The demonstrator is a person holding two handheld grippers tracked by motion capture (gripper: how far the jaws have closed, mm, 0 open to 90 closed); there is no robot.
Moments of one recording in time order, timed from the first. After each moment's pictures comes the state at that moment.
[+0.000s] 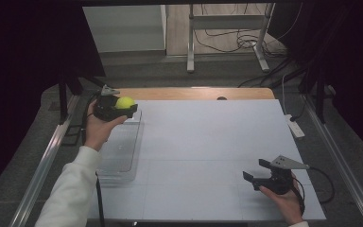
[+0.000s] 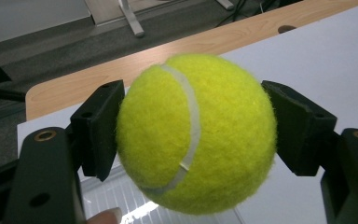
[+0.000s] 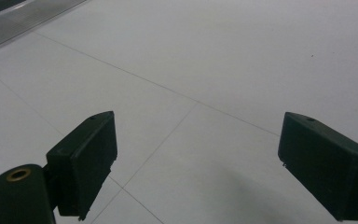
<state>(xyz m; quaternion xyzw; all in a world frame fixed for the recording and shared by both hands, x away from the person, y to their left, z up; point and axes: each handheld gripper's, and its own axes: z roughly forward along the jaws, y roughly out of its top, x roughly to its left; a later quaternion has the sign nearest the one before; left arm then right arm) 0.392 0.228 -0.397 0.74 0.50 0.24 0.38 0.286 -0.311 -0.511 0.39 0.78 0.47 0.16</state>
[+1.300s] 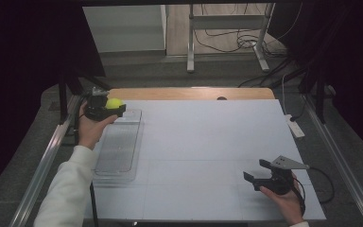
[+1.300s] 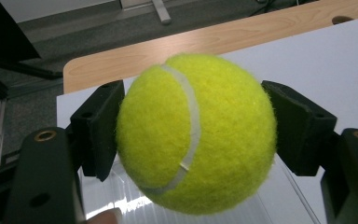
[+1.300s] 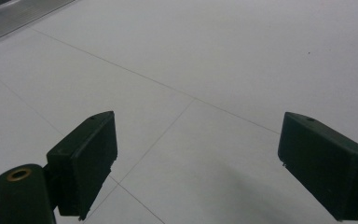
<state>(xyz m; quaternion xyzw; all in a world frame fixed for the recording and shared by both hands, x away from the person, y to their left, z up) 0.405 0.263 -0.418 0.72 0.55 0.26 0.34 0.286 -0.313 -0.512 0.40 0.78 0.46 0.16</state>
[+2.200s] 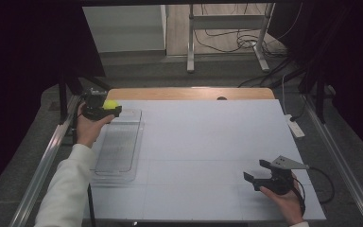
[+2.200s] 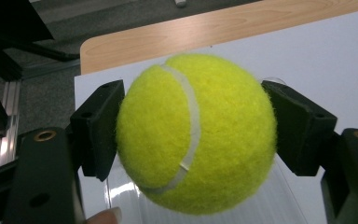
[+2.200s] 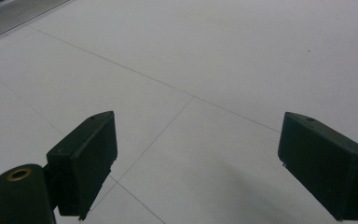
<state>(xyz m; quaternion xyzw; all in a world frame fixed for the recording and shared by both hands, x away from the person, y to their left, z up) 0.417 0.277 -0.433 0.71 0.58 0.25 0.31 0.286 -0.313 -0.513 0.40 0.78 0.46 0.16</state>
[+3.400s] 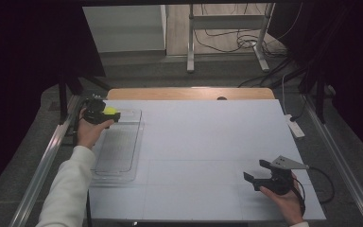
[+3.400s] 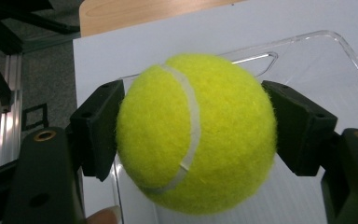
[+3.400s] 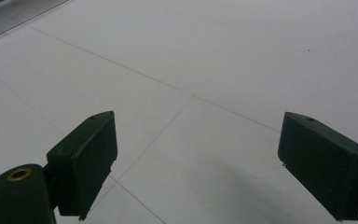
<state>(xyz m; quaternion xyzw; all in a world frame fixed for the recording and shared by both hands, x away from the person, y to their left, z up) 0.426 0.285 -0.462 0.73 0.59 0.23 0.26 0.286 -0.313 -0.513 0.40 0.78 0.46 0.16</state>
